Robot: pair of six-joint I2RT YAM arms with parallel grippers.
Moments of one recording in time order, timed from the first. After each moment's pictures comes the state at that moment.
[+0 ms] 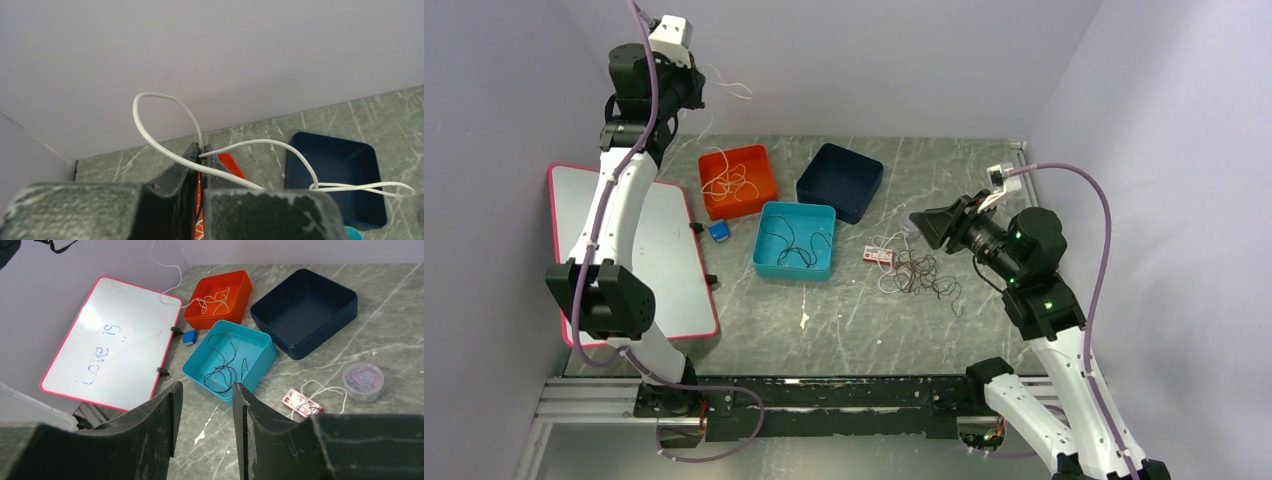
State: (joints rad) left arm -0.05 1.66 1.79 -0.24 0.19 0.05; right arm 0.31 0.73 0.95 -0.30 -0.36 0.43
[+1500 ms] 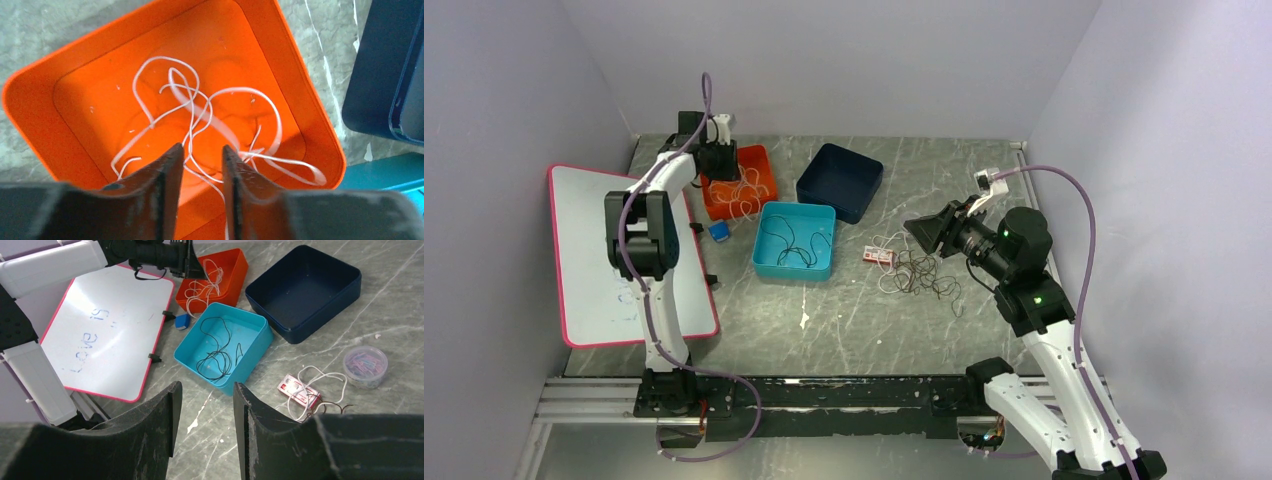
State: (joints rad) left arm -0.01 2.16 1.71 -0.38 0.28 0.05; right arm 0.31 0.74 0.88 -0.28 -0.38 0.40
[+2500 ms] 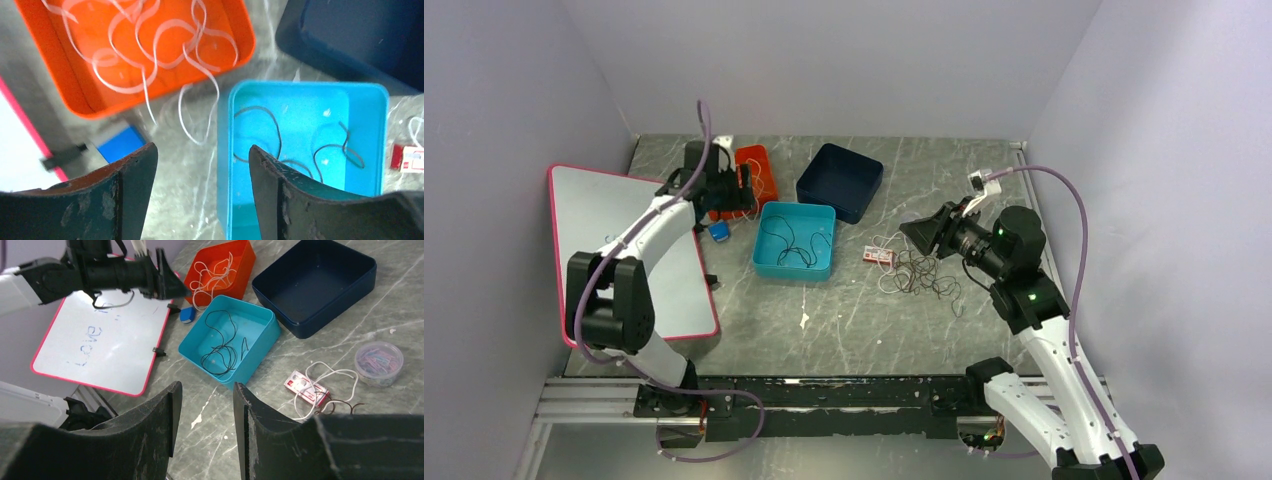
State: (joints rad) left arm -0.15 1.60 1.20 -0.30 0.06 -0.17; right arm 0.31 0.76 0.85 -0.25 -0.42 0.42
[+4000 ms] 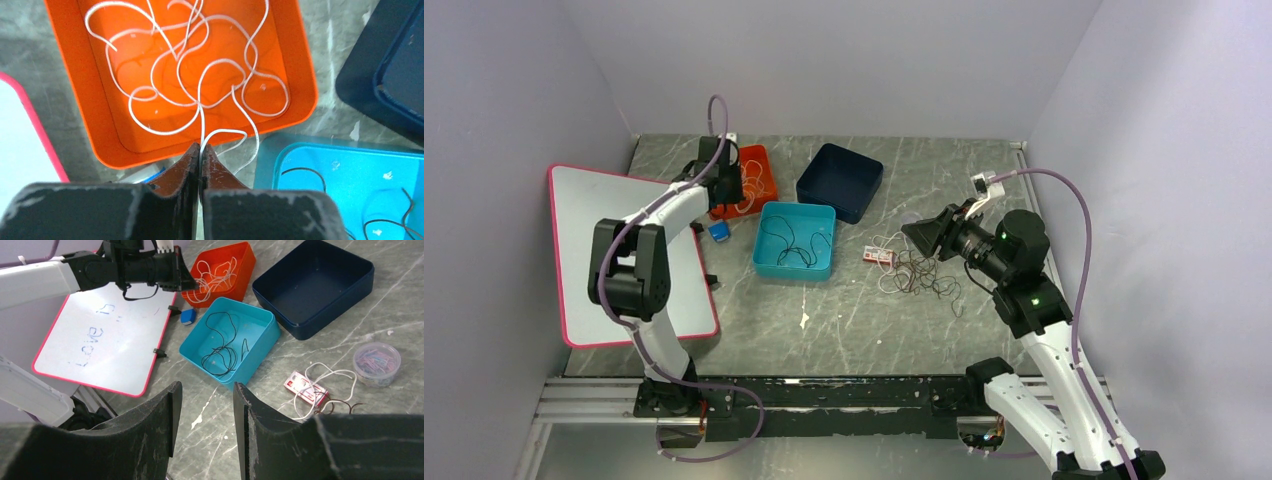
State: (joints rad) left arm -0.17 1.82 1.26 -0.23 -0.11 -0.18; right arm 0.31 0.74 0.85 -0.26 -0.41 0.41
